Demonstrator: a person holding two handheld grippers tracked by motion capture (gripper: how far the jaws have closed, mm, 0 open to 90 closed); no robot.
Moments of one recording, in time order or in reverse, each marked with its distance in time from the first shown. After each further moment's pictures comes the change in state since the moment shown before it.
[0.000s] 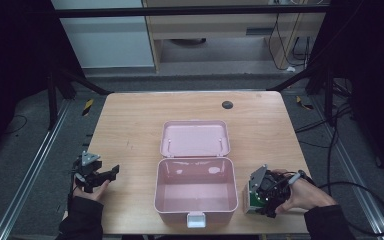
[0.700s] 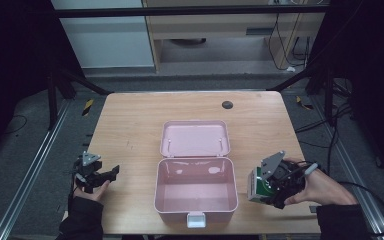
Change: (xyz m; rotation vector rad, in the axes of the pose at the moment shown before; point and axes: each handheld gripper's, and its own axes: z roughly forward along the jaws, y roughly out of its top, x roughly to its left) left arm -0.001 -0.001 0.000 0.005 0.011 0.005; right arm -0.002 0.004 -0.064 -0.103 -0.080 0.052
